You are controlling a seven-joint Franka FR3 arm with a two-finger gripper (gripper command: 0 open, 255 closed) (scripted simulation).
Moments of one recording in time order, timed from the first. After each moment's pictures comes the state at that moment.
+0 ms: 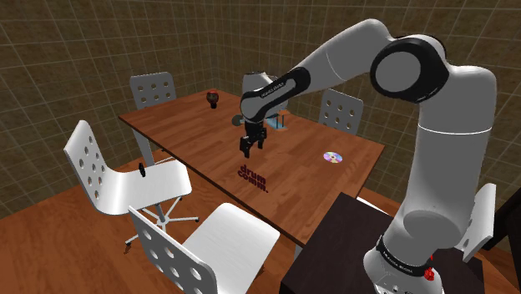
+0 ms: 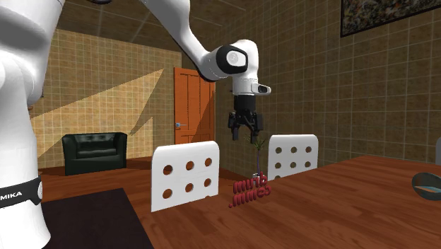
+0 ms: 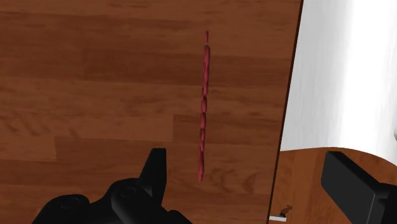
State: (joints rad) arm -0.07 0.28 0.01 -1.95 0.01 2.22 -0.09
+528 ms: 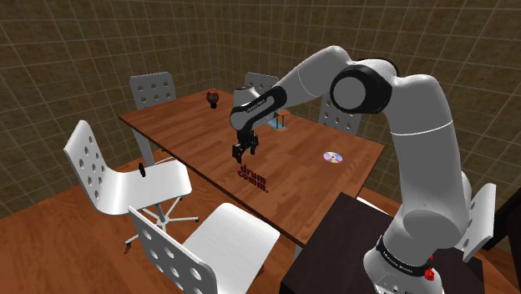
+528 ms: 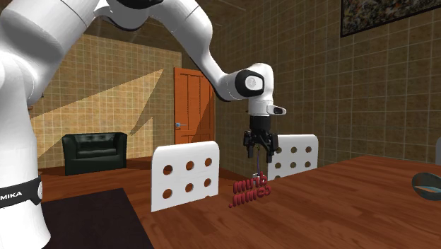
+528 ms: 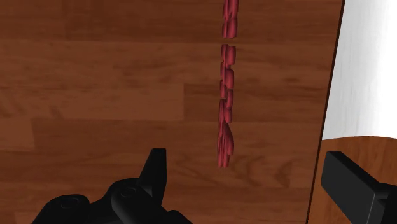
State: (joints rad) arm -0.07 0.56 0.00 -1.71 0.00 2.25 -0.07
